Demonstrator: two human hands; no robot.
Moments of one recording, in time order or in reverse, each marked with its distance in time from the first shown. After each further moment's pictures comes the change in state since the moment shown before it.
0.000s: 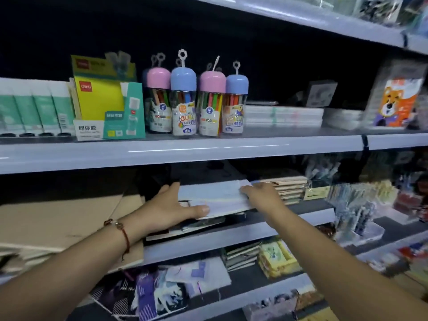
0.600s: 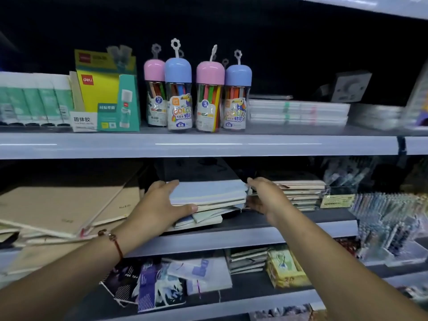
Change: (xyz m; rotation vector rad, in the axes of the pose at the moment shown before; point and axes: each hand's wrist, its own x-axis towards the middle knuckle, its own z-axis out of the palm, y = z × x) left_hand -0.011 0.001 0.025 0.058 0.279 -0.175; right_hand 0.031 0.004 -0.008 0.421 -0.224 0.100
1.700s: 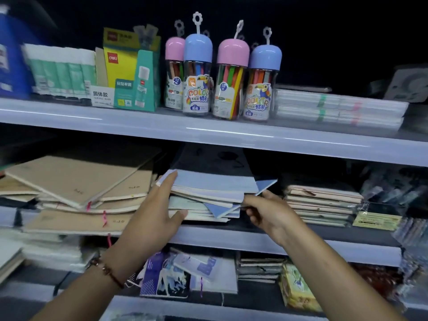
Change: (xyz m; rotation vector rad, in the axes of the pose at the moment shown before) left_hand -0.042 -0.019 0.032 -0.014 0.231 0.018; right_hand 0.009 0.032 0.008 -0.040 -0.259 0.045
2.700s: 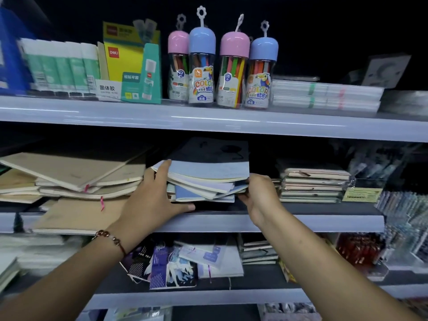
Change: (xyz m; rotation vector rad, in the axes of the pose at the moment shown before) left_hand 0.018 -0.030 -0.018 0.221 -0.015 0.015; right_hand -0.013 0.006 0.054 0.231 0.240 -0.176
